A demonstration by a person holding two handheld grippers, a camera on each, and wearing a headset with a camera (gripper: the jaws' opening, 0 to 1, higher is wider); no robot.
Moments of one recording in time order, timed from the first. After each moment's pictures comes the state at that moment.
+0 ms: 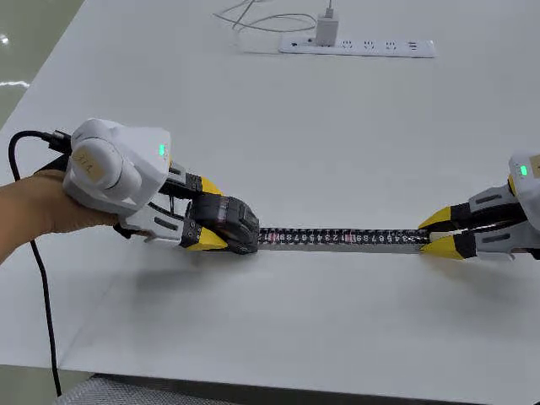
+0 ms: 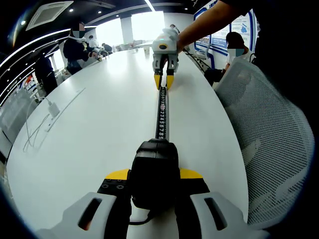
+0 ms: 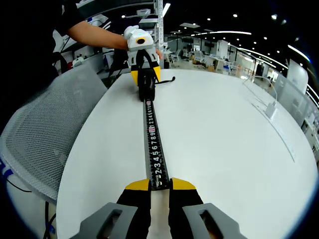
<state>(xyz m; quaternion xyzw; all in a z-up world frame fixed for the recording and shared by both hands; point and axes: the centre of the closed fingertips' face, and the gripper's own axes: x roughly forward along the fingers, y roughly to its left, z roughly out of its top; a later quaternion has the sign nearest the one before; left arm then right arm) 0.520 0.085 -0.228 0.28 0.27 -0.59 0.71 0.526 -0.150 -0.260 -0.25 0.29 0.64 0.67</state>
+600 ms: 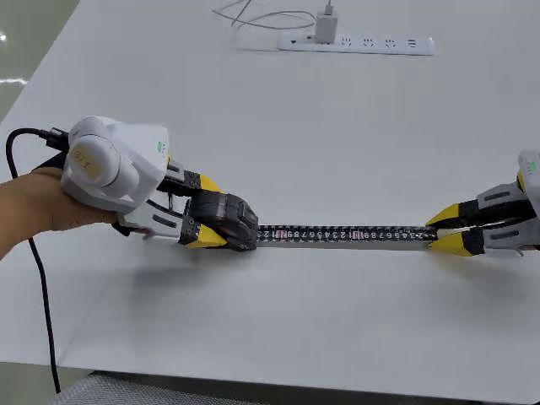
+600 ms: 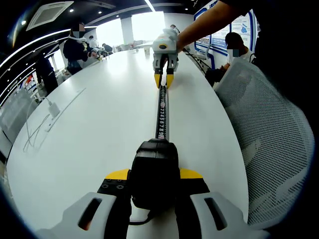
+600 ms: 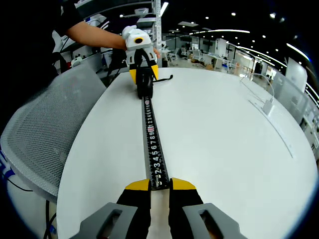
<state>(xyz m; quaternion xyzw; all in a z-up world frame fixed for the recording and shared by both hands) 0.520 0.085 -0.228 0.27 0.27 -0.59 0.71 0.528 -0.159 -0.260 -0.25 0.29 0.63 0.67</state>
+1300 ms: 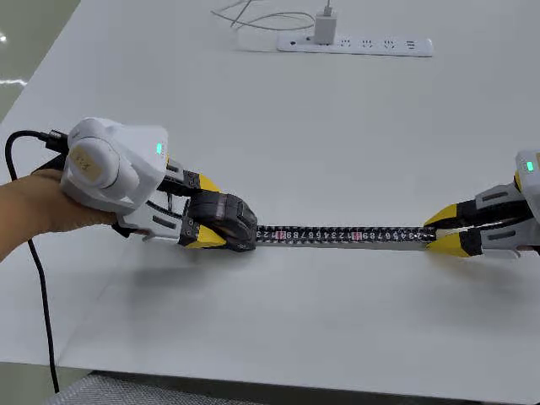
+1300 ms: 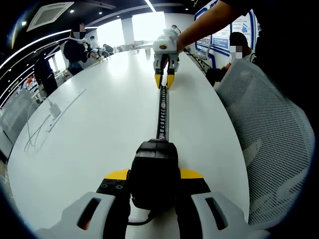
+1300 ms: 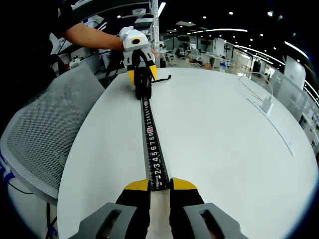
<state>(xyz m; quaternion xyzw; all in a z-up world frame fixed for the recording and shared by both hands) 0.521 0.085 -0.228 0.28 0.26 -0.58 0.72 0.529 -0.158 -0.260 -0.25 0.30 0.63 0.68</state>
